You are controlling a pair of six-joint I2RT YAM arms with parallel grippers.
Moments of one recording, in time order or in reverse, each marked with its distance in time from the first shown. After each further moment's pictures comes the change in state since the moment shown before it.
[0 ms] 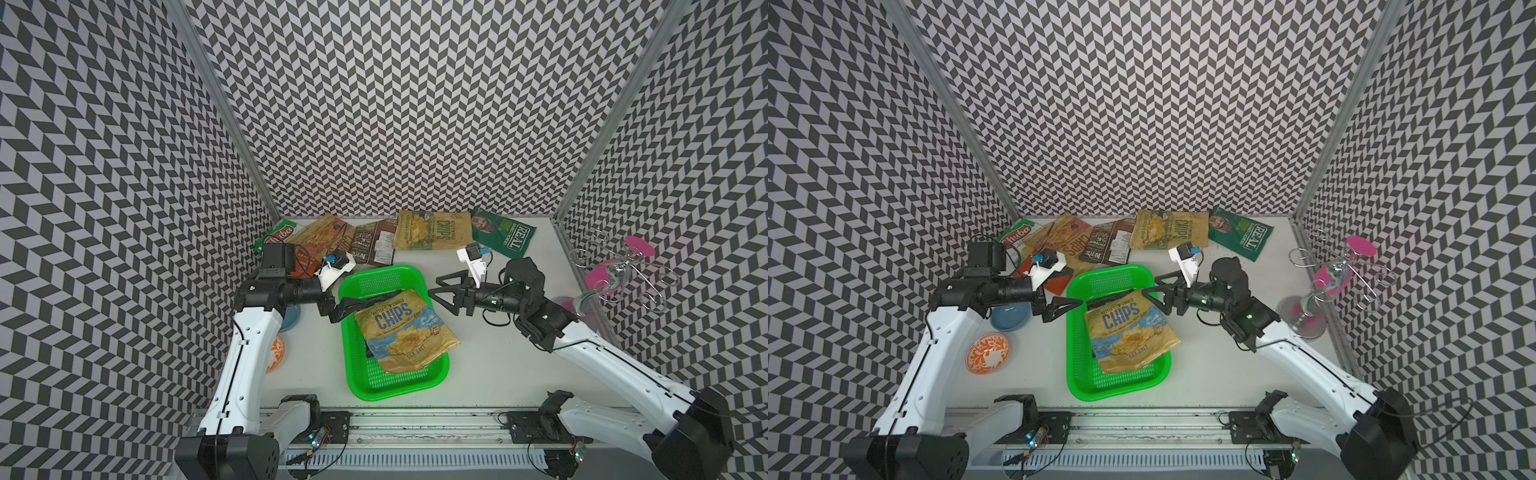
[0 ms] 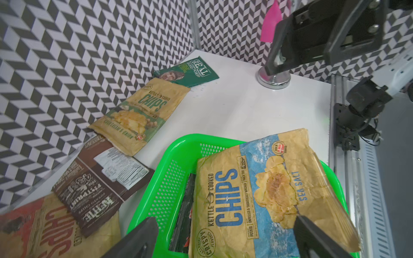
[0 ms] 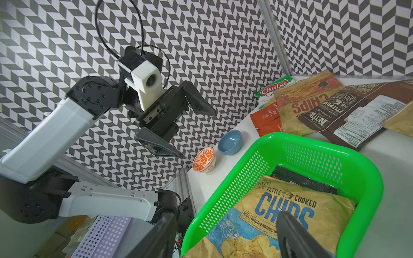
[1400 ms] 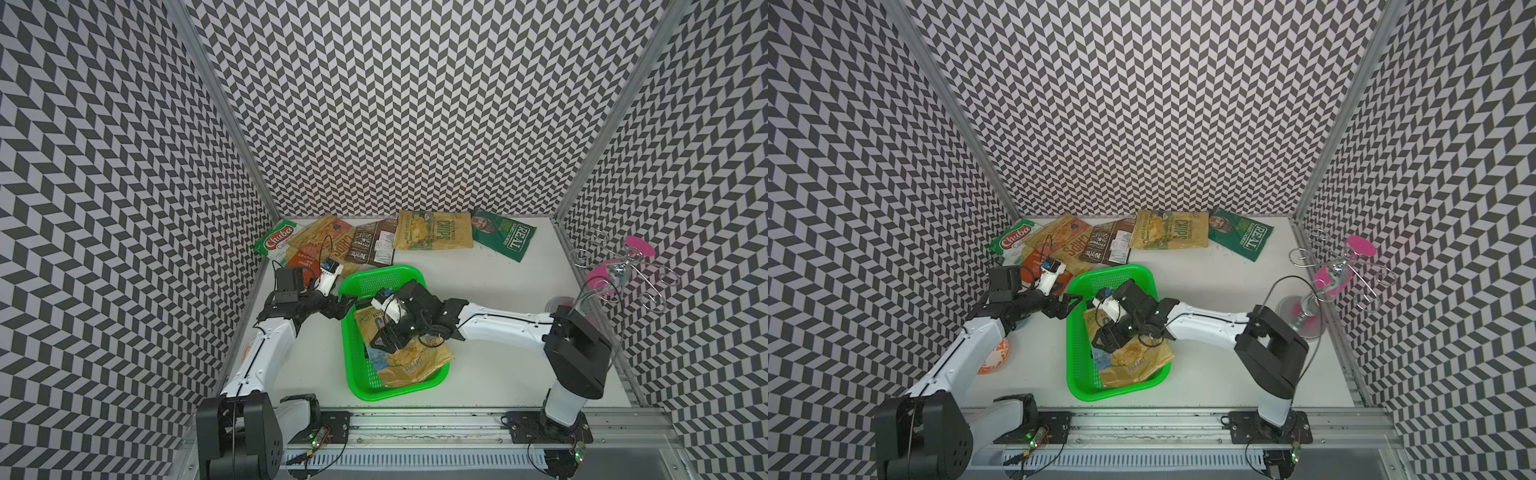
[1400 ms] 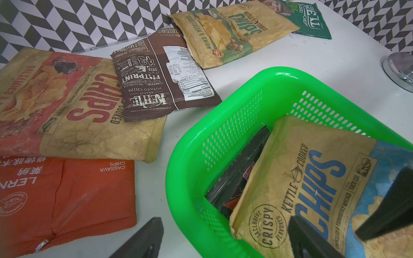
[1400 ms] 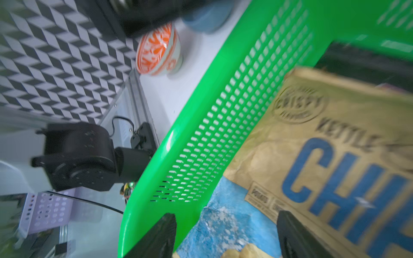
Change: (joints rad) left arm 0.044 0.055 -0.401 0.568 -0.317 -0.395; right arm 0.334 0.594 0.337 -0.285 0.244 -0.113
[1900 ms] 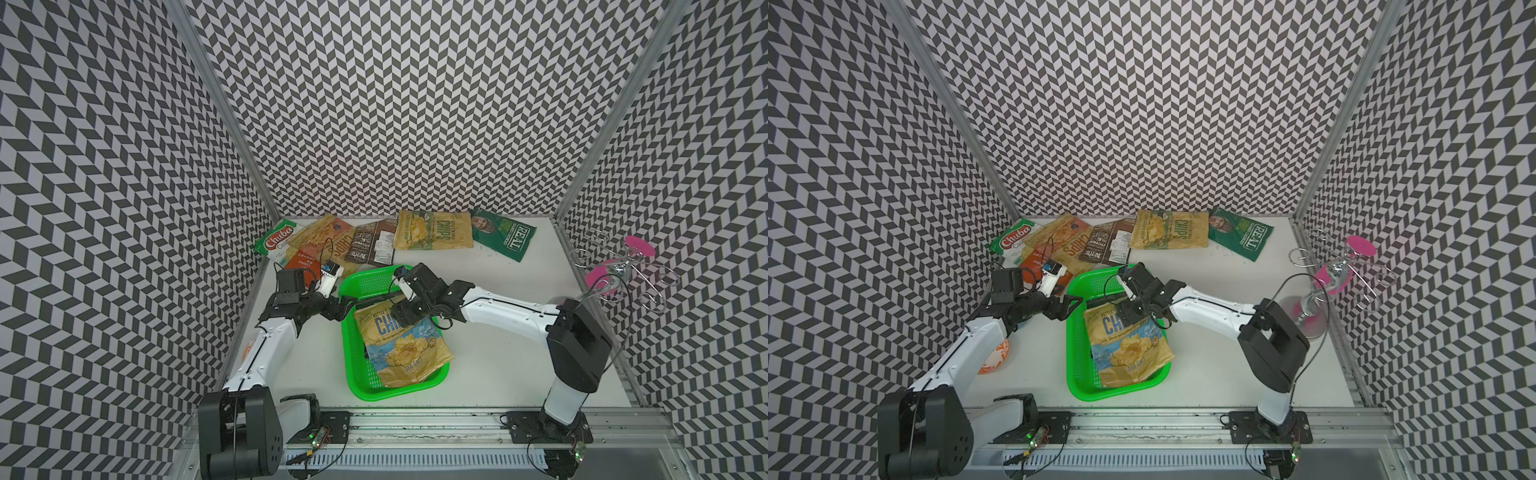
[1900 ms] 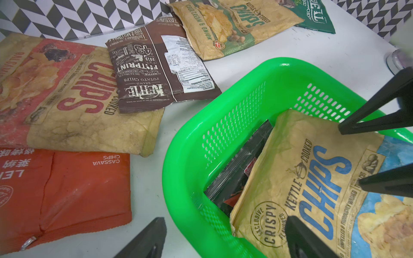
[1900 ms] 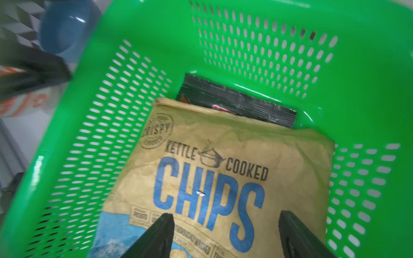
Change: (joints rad) left arm 0.000 0.020 -0.030 0.025 0.000 0.001; right arm -0.065 0.085 0.126 -0.243 0.356 -0.052
